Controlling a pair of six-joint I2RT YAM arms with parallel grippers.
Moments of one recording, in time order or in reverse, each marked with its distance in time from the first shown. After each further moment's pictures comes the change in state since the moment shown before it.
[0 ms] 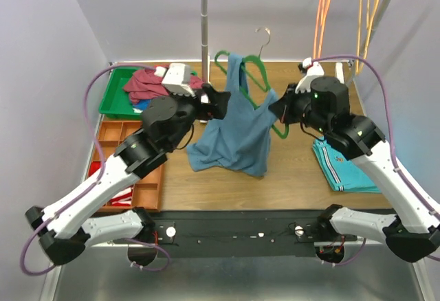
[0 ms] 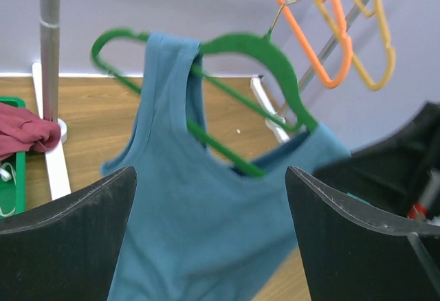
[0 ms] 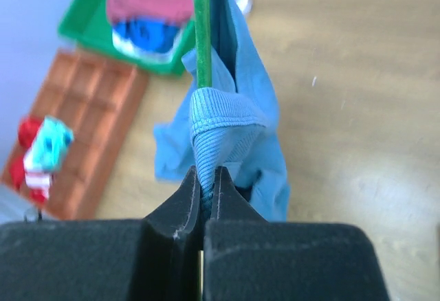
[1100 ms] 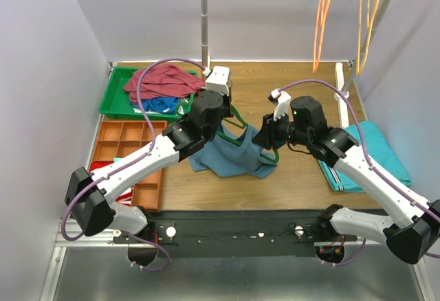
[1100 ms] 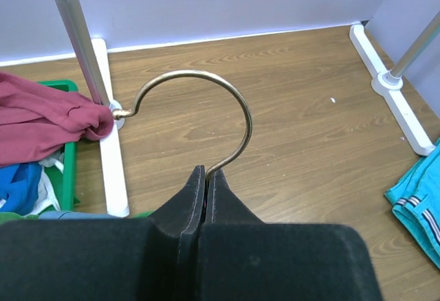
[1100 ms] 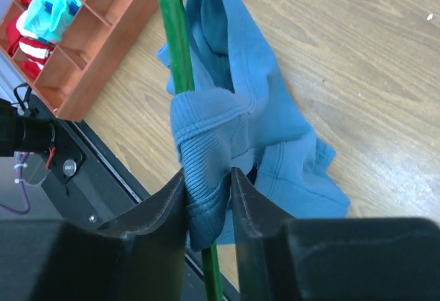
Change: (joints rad) left arm 0.002 0.295 -0.026 0.160 -0.143 0.177; right arm -0.006 0.011 -0.297 0.154 -0.360 -0.158
